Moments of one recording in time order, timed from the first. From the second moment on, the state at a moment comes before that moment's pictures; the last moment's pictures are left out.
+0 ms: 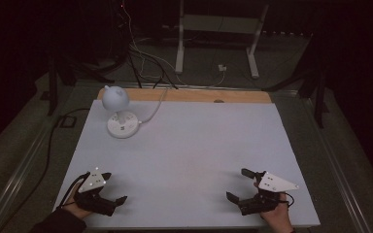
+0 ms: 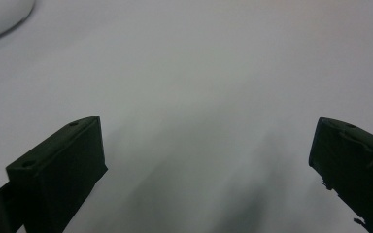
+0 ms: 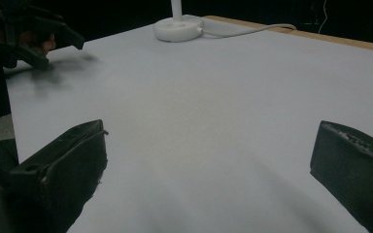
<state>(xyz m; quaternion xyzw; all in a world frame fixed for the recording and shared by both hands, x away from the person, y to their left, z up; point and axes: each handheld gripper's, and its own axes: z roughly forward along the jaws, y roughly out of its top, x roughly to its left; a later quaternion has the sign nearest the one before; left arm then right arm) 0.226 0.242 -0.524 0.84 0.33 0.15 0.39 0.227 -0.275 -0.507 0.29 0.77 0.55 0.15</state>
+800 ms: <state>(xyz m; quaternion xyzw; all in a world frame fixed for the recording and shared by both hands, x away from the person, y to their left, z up) 0.229 0.240 -0.528 0.84 0.33 0.13 0.40 0.229 -0.274 -0.508 0.29 0.77 0.54 0.15</state>
